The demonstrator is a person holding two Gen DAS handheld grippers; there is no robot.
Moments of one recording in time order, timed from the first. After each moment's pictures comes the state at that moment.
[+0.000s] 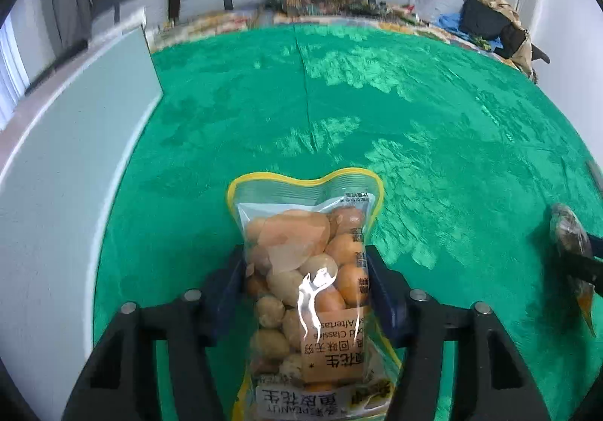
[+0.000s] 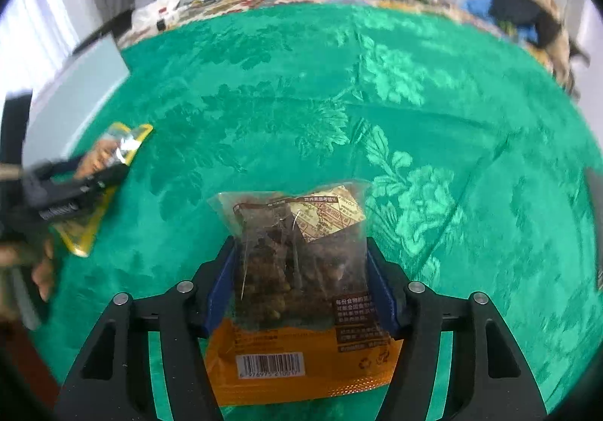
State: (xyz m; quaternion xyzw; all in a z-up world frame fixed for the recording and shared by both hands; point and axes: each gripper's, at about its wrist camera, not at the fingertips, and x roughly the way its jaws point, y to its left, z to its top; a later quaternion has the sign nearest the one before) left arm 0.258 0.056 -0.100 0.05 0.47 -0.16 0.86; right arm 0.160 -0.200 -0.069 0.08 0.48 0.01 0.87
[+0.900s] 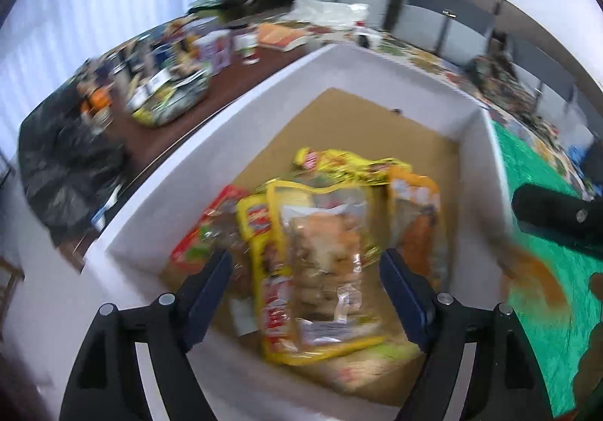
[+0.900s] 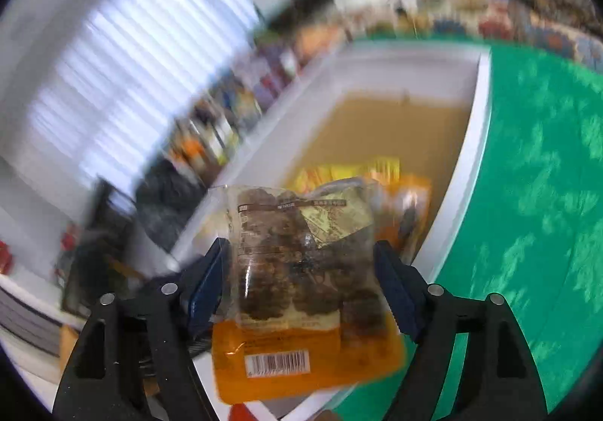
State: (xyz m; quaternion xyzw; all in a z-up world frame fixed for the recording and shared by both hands) left arm 0.144 0.390 0.008 -0.11 0.45 0.11 0.88; right arm 0.227 0.188 0.043 0.11 0.50 0.33 0.79
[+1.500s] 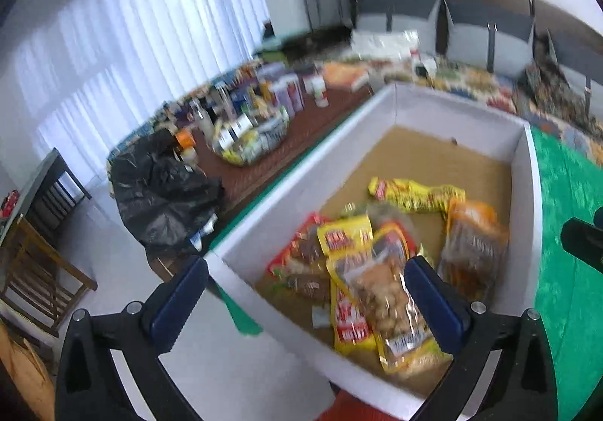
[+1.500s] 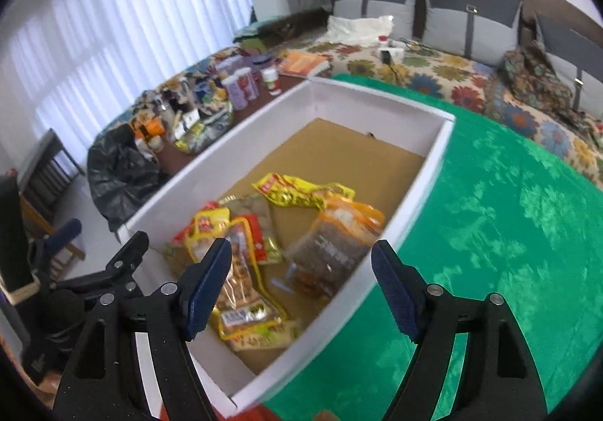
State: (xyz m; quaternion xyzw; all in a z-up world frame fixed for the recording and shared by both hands) left arm 0.101 0.368 0.057 -0.01 0.41 0.25 0.88; right arm 0.180 0.187 0.082 -0.03 0.42 0.27 0.86
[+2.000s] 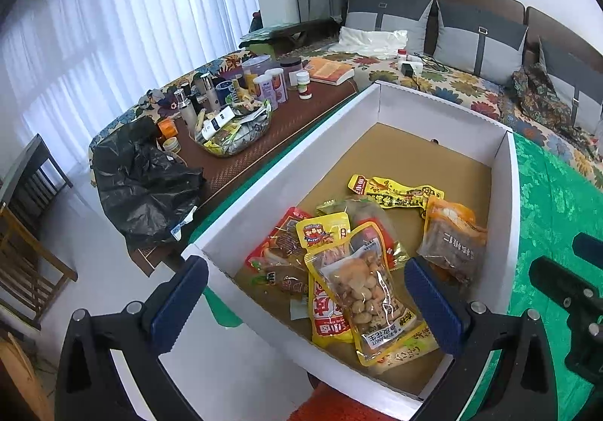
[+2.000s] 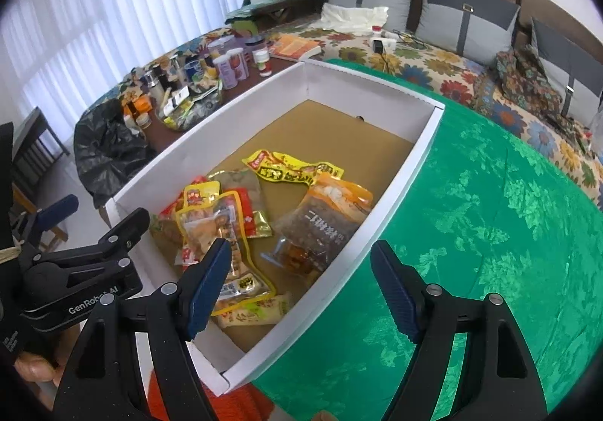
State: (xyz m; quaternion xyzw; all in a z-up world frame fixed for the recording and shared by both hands) left arm 0.101 0.364 0.065 -0.05 0.41 0.22 0.88; right arm 0.166 0.192 0.078 -0.07 0.44 0.26 0.86
